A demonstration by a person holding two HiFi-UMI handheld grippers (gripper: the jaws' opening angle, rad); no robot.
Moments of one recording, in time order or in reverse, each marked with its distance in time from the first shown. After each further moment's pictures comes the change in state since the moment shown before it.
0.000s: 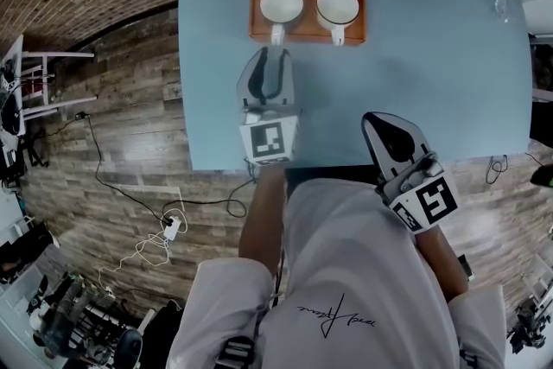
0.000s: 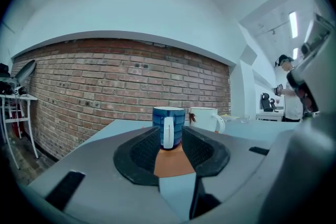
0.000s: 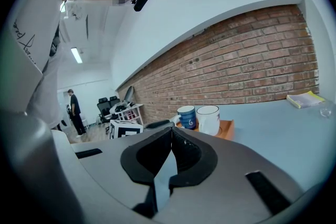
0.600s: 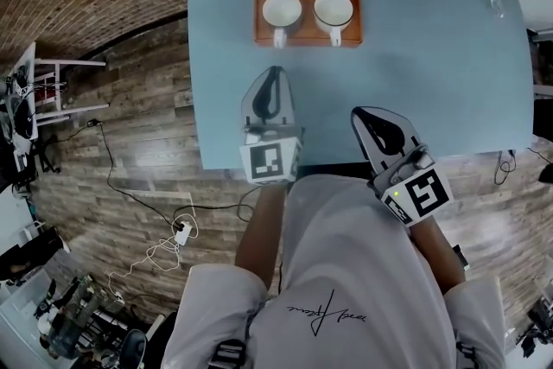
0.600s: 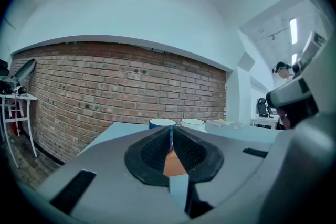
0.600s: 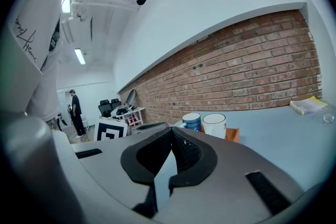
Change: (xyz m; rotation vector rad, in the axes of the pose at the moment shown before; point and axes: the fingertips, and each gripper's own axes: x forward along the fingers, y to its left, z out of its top) left arm -0.039 -0.013 0.034 0.004 0.007 -0.025; right arm 0.006 0.016 0.016 -0.027 -0.055 0.012
